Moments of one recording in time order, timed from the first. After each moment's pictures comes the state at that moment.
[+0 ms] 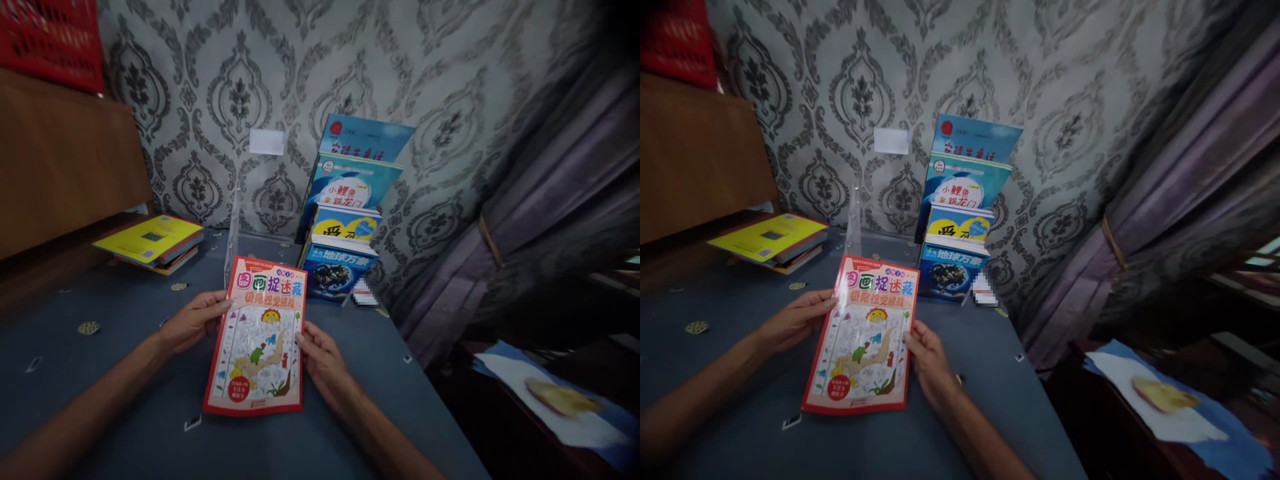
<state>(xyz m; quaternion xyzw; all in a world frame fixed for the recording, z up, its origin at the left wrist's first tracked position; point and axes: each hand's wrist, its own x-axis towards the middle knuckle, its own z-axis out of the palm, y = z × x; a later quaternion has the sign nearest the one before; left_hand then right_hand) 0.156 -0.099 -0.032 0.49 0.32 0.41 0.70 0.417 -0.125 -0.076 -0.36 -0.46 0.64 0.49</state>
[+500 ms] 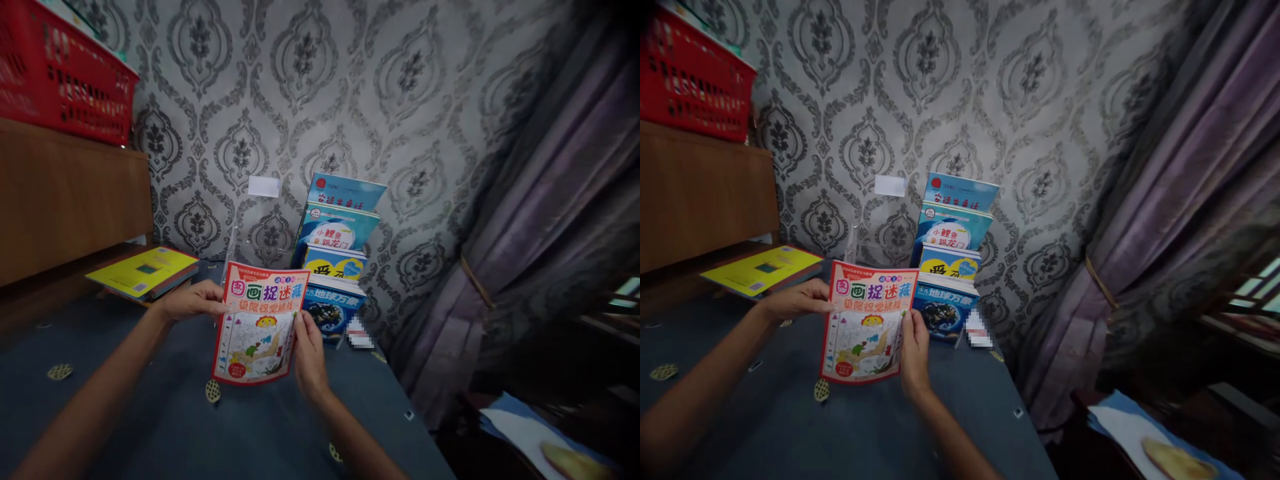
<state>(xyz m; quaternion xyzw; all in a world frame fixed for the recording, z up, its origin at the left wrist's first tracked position) 0.133 -0.018 0.027 0.72 0.29 0.30 0.55 0.391 -0.053 -0.045 -0.37 -0.48 0.45 0.65</state>
